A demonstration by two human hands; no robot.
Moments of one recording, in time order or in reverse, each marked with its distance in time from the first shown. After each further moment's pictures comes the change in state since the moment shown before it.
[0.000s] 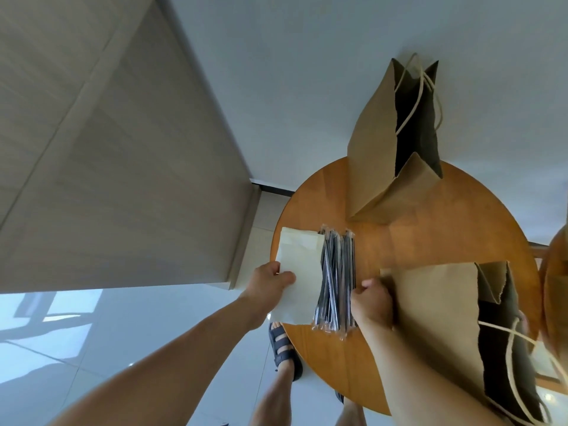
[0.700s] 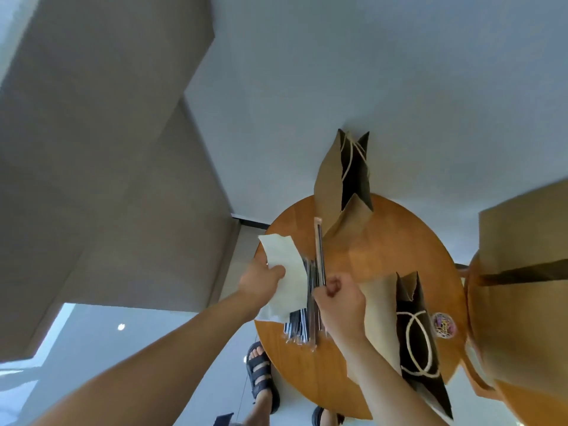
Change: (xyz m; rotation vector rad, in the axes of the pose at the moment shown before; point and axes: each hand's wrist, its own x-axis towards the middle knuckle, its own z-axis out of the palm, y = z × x) left_hand -0.063 0.074 0.018 0.103 0.057 0.216; right_hand -0.106 -0.060 -0.096 0.386 0.092 -0.439
